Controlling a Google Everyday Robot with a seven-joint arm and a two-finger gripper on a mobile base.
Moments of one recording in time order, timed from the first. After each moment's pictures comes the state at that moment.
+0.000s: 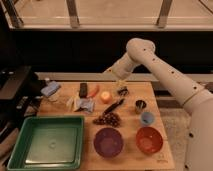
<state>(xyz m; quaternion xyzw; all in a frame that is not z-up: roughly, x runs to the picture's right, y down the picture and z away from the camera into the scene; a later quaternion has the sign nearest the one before) 0.050 -0.042 0.785 -0.18 -0.31 -0.24 0.90</state>
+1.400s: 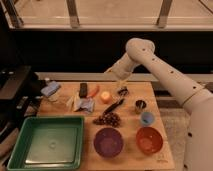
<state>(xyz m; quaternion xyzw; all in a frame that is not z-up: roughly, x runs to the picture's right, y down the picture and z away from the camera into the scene) 0.045 -0.035 0.788 -0.19 -0.30 -0.27 0.89</state>
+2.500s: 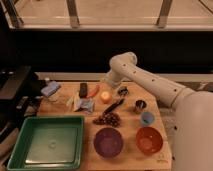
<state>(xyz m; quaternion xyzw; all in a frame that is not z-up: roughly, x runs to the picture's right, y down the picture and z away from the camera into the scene) 0.032 0.001 0.865 -0.18 -0.21 -0.31 0.91</state>
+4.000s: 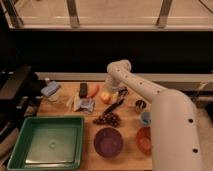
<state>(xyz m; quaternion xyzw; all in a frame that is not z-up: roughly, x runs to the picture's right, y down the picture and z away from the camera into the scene) 0.036 0.038 0.950 -0.24 -0.20 -0.27 0.91</state>
